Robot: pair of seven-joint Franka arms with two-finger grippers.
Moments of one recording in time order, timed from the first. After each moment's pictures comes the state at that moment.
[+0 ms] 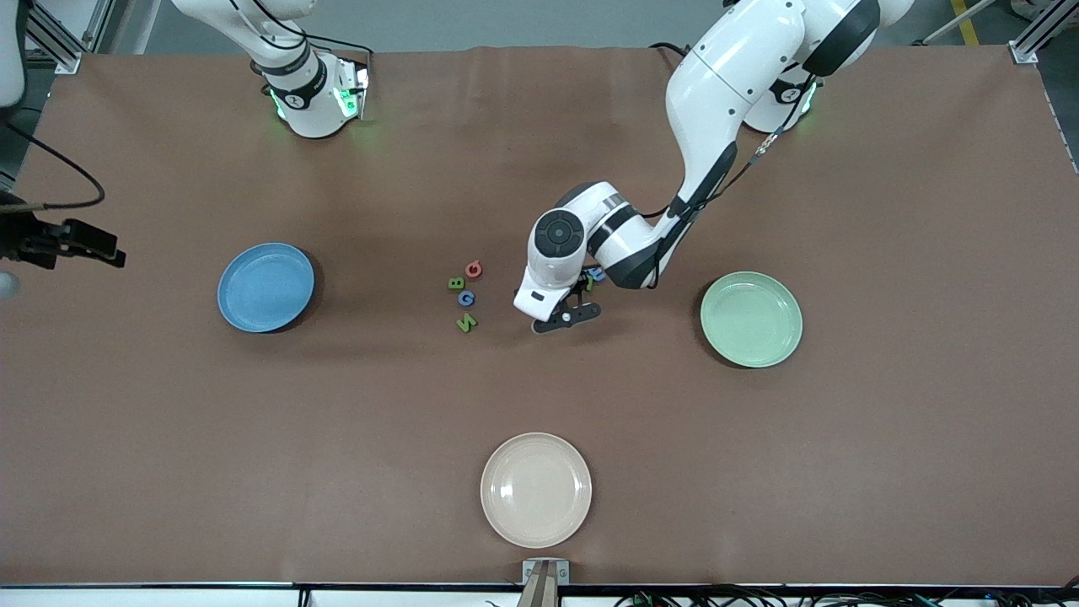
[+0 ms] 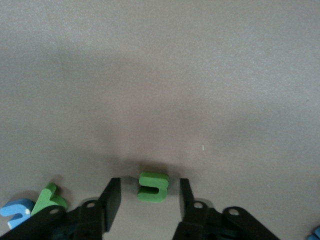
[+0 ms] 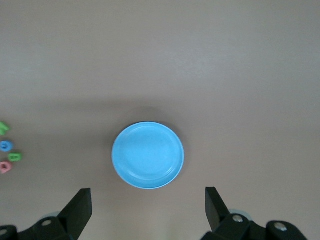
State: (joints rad) left arm -0.57 0.83 -0.28 -1.53 0.14 2.31 -1.16; right arm -0.01 0.11 -0.12 -1.60 -0.01 1.63 -0.14
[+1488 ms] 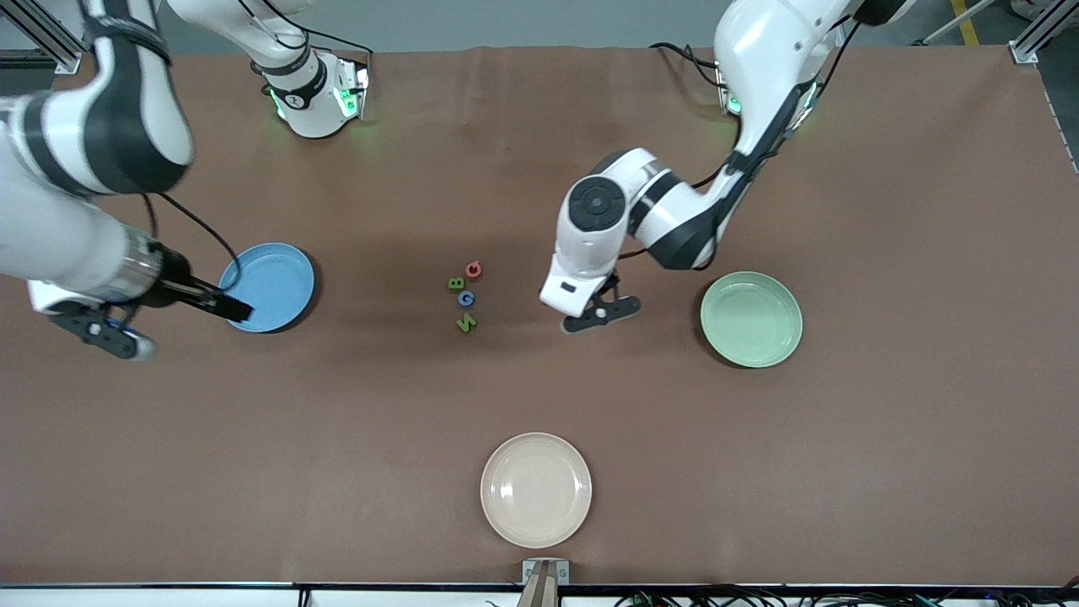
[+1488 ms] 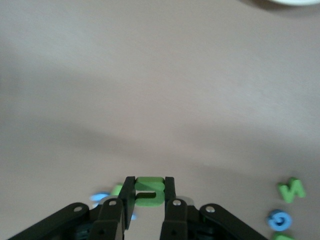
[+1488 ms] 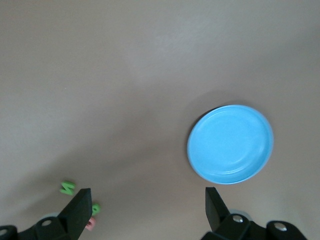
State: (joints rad) left arm -0.46 0.55 -0.28 -1.63 0.15 2.17 -1.08; right arm 0.22 0.24 -0.10 -1.63 0.08 1.76 0.59
